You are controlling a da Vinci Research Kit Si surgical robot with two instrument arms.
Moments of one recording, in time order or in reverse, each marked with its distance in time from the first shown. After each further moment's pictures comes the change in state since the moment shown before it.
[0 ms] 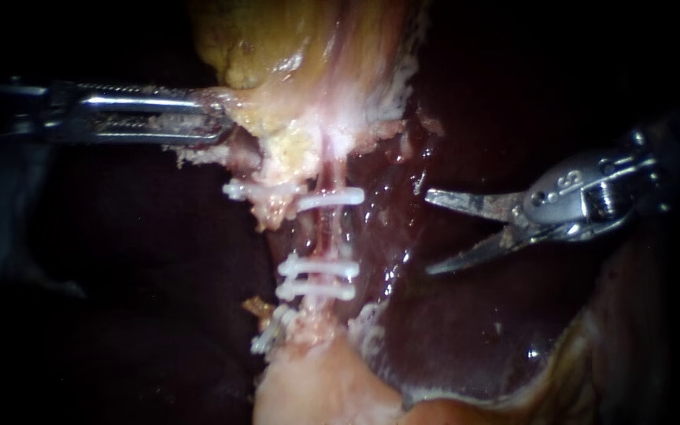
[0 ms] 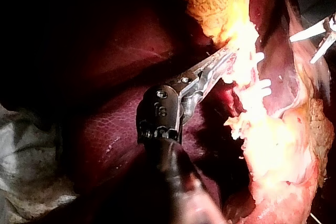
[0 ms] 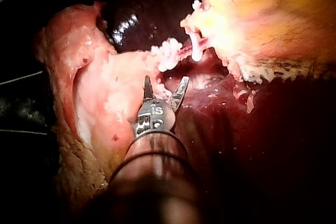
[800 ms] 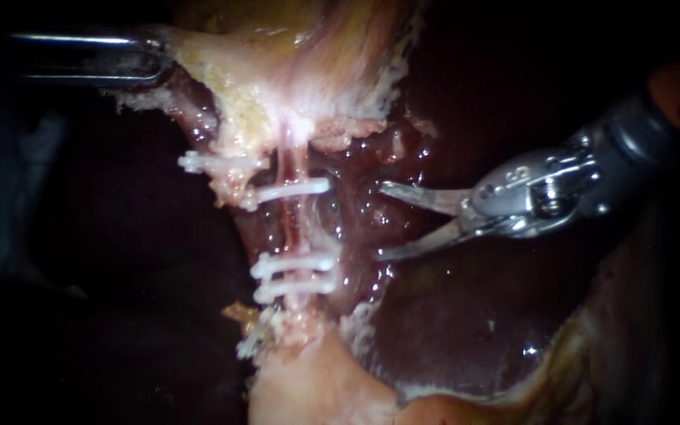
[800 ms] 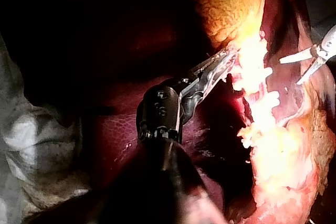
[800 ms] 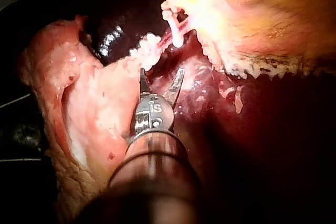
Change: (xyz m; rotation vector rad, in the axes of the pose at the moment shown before) right arm 0.001 0.000 0.007 0.128 0.092 0.156; left arm 0.005 0.000 -0.006 0.015 0.050 -0.023
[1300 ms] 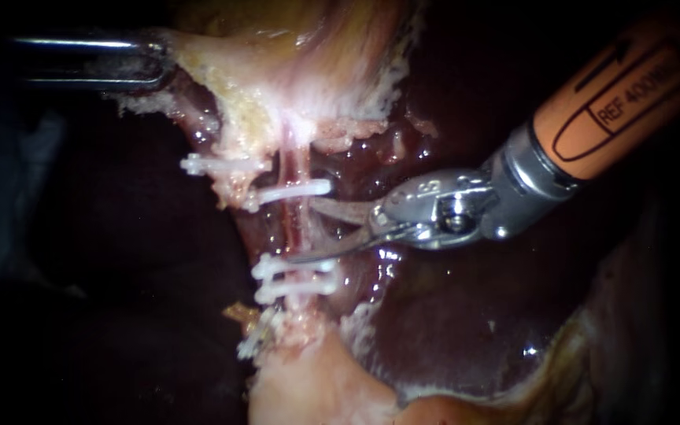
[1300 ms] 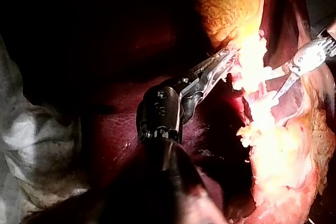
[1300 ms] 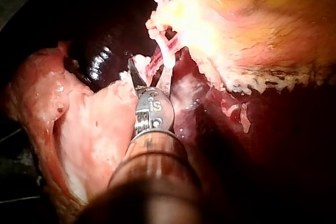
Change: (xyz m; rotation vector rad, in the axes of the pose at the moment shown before) right arm 0.001 0.000 0.007 0.145 0.087 0.062; left arm 0.000 0.000 0.000 0.001 0.000 0.001
